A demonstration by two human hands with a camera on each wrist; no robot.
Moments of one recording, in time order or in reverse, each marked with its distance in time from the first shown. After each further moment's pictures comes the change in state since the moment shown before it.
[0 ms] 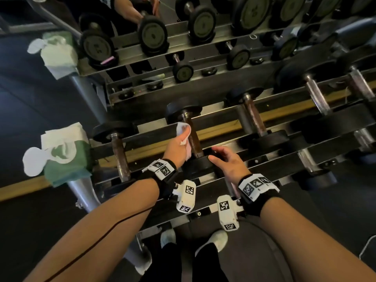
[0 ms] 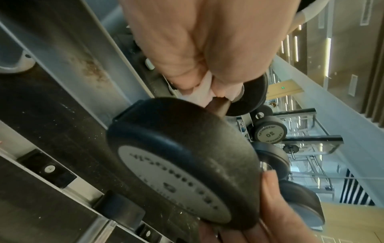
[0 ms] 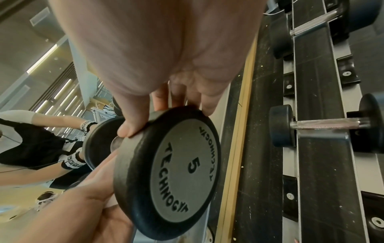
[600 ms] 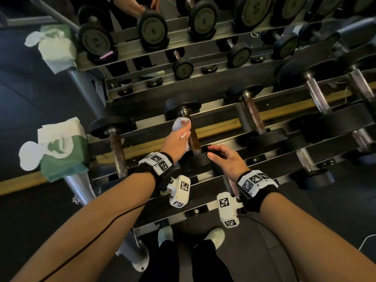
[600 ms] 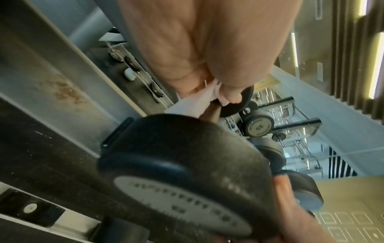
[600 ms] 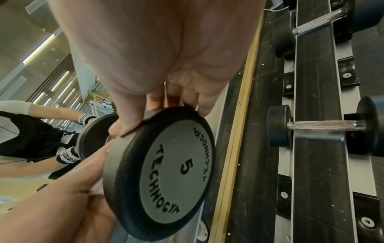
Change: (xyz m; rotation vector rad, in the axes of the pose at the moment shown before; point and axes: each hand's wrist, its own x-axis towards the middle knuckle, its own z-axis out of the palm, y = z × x) left_hand 0.020 -0.012 -0.013 0.254 -0.039 0.156; right_hand 0.001 0.002 -0.006 -0.028 -0.058 -0.009
